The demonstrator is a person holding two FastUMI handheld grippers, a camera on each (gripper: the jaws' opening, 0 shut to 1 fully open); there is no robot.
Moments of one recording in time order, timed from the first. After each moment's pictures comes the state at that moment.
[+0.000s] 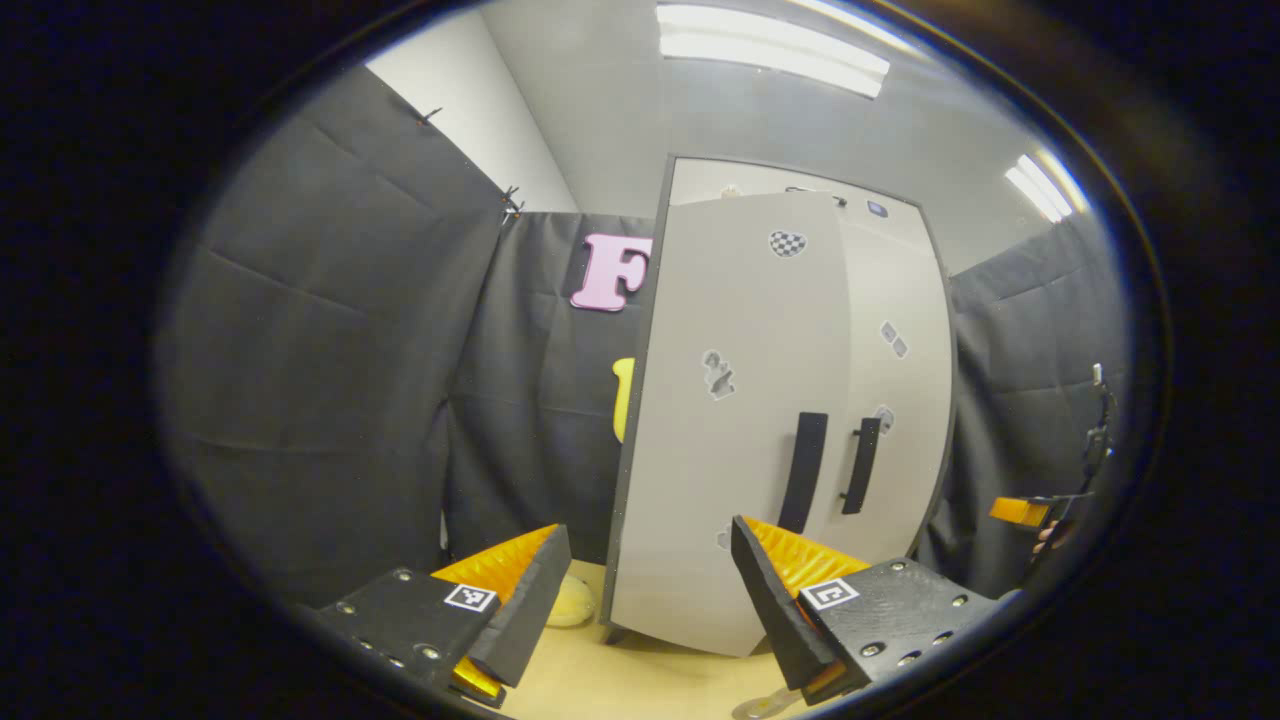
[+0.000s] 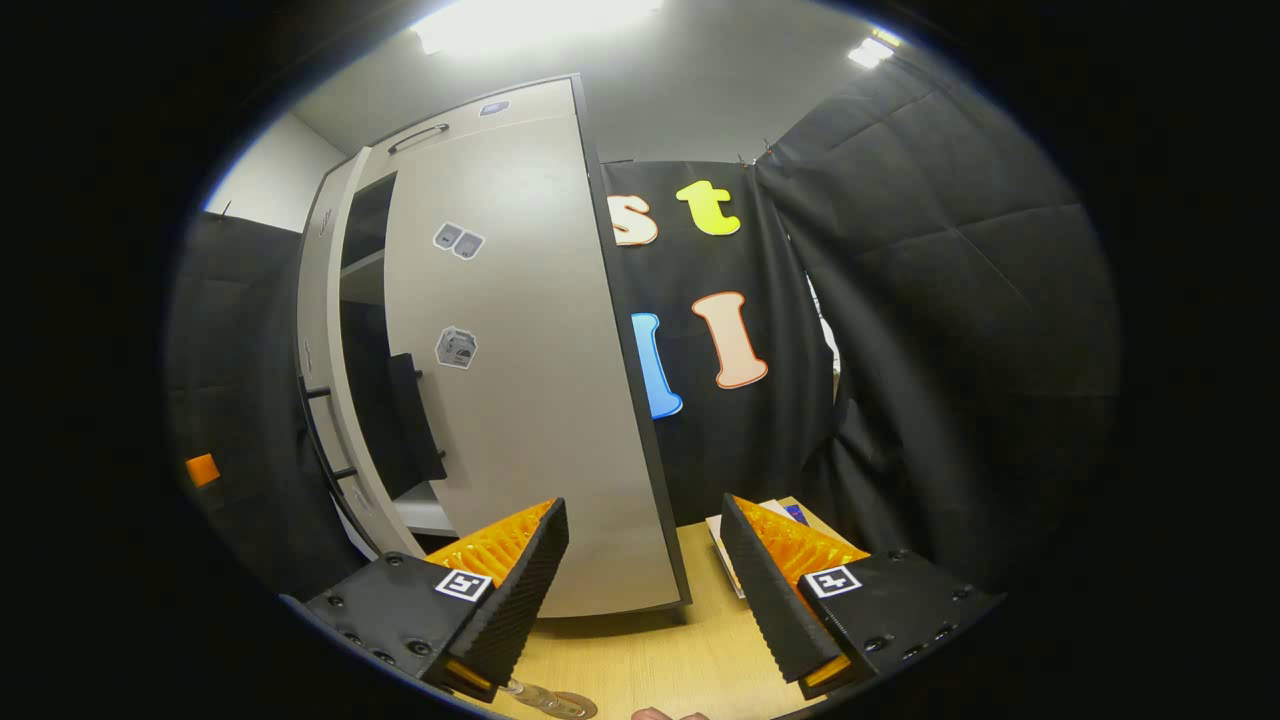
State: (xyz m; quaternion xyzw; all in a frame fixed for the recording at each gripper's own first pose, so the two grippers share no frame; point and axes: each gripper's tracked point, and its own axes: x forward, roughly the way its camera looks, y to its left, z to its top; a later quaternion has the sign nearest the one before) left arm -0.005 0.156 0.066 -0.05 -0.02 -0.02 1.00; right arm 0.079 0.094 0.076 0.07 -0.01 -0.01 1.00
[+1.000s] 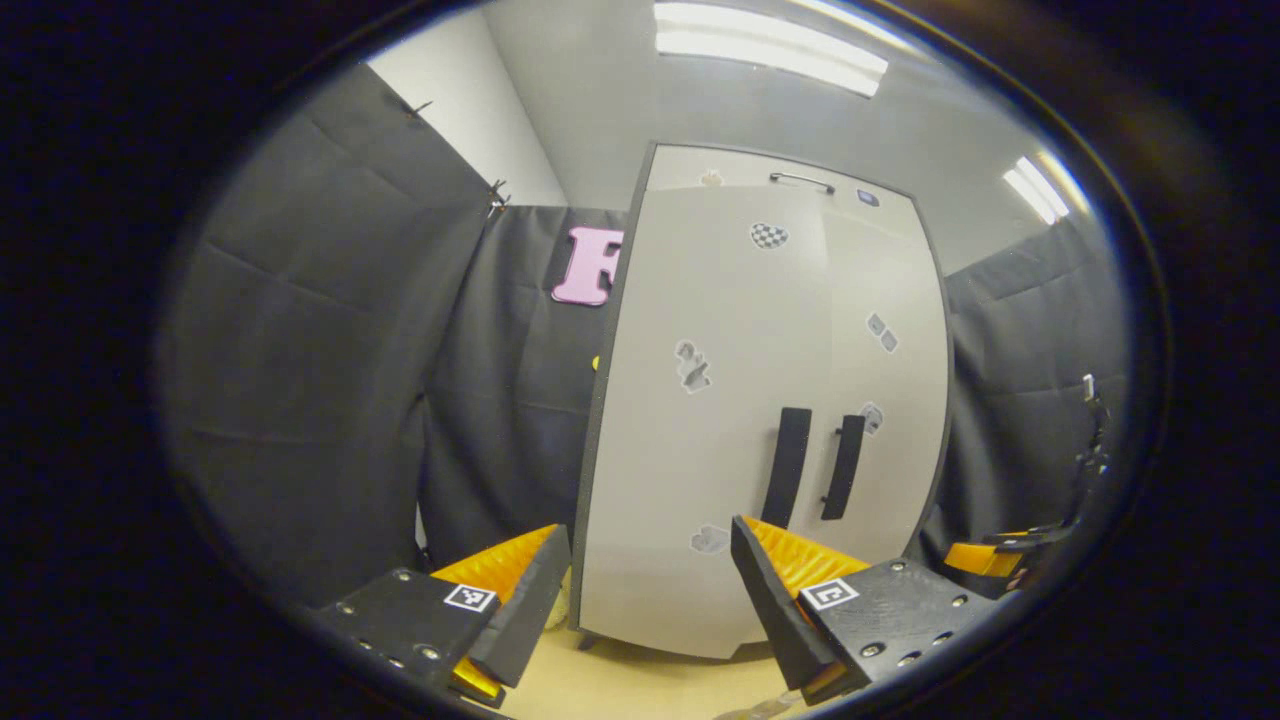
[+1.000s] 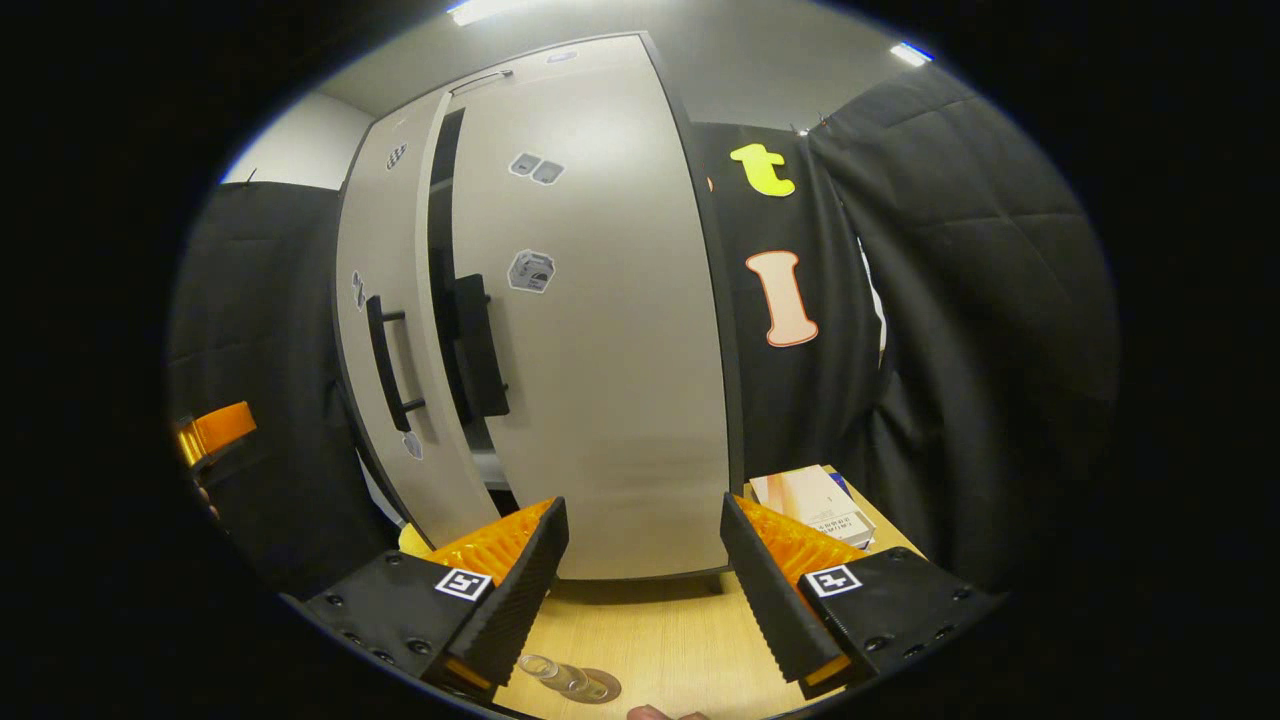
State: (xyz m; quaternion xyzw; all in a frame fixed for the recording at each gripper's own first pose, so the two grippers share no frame) left arm 0.028 0.122 0.042 -0.05 0.00 -0.03 1.00; right arm 0.081 0.153 0.039 0.03 0.05 0.04 1.00
